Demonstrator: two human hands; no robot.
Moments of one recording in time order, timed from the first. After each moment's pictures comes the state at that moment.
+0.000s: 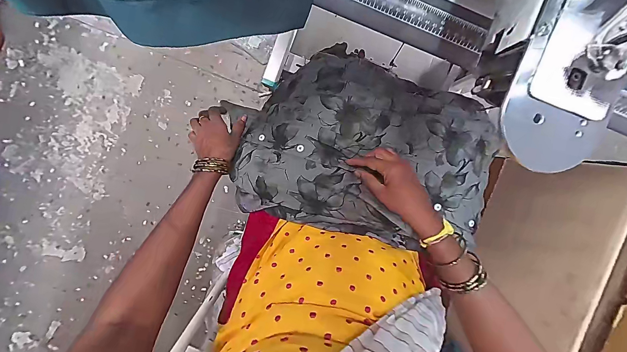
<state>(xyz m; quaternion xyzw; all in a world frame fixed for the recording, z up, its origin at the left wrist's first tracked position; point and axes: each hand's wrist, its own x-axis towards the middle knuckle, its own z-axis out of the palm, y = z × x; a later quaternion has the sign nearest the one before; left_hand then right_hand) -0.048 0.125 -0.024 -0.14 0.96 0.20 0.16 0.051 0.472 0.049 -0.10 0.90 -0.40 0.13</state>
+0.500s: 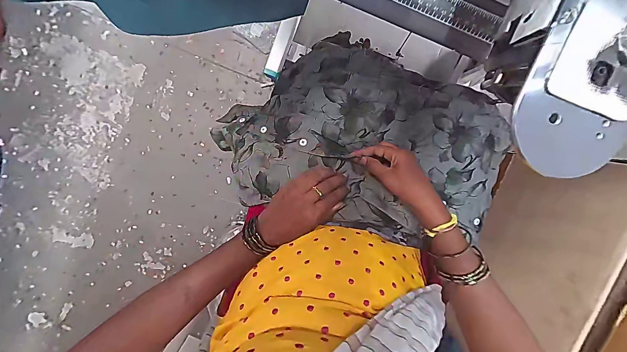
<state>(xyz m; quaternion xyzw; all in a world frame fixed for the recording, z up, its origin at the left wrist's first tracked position) 0.070 0.238 0.029 0.43 0.85 0.30 -0.02 0.039 0.469 0.071 0.06 0.84 -0.47 0.26</state>
